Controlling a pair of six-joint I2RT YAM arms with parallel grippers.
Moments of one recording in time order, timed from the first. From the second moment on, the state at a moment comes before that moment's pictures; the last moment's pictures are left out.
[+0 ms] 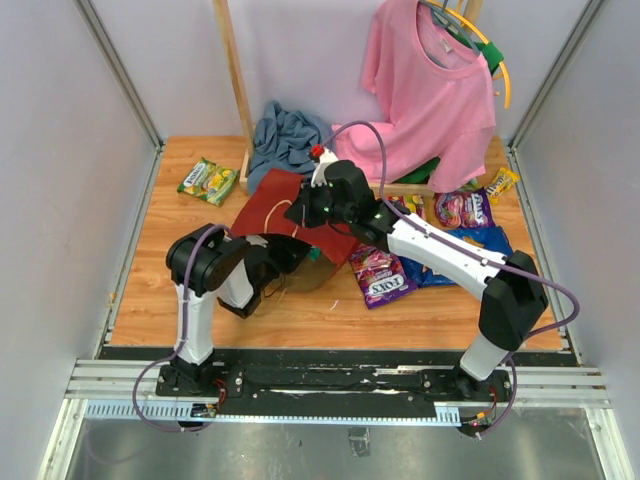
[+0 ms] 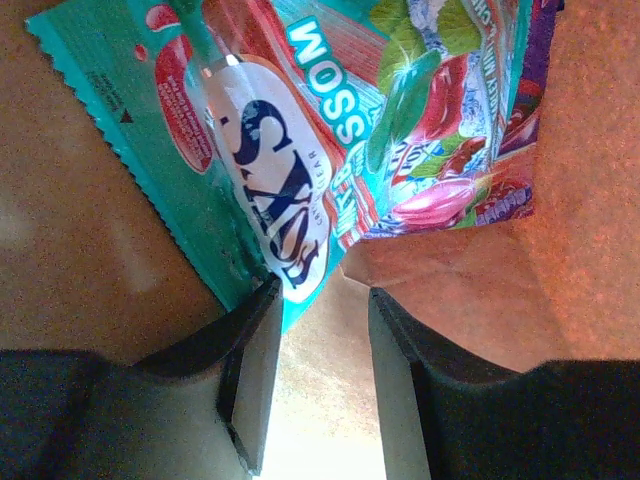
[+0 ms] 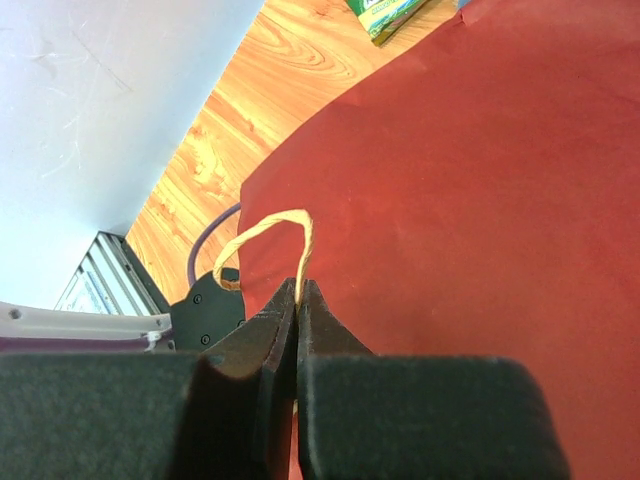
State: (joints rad) left arm -0.49 2.08 0.40 1.50 0.04 -1.37; right arm 0.83 1.66 1.40 -0.11 -0.15 0.52
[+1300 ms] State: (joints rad) left arm -0.68 1.48 0.37 0.53 -0.48 -1.14; right arm 0.81 1.54 1.33 -0.12 -0.11 0.50
